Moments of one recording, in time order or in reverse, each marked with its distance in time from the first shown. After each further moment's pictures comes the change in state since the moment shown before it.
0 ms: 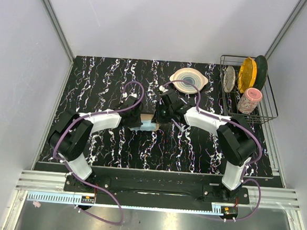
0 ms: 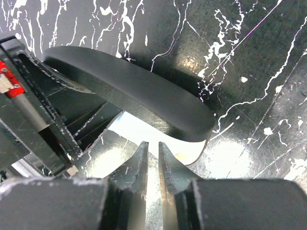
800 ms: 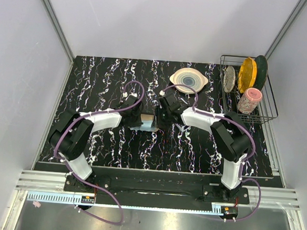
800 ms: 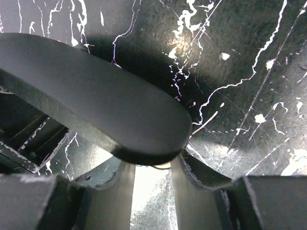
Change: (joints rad) left arm 0.000 0.010 0.018 -0.024 -0.001 -0.004; right arm 0.000 0.060 0.010 -0.057 0.029 0.049
